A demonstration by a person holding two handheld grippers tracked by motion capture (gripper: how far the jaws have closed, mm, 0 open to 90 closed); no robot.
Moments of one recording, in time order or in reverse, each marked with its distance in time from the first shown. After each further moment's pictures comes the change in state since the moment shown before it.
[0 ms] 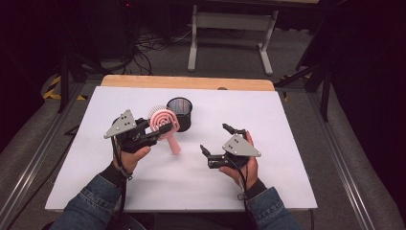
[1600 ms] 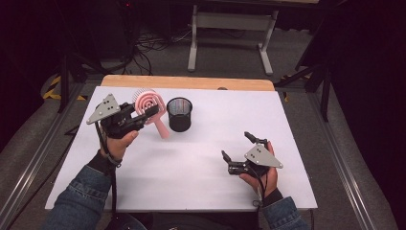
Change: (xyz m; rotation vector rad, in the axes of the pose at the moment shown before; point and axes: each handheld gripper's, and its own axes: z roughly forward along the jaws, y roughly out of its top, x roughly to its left) left arm 0.028 0.036 -0.017 -0.045 0.090 0.024; right arm -0.024 -0.036 -0.043 0.027 -0.097 0.019
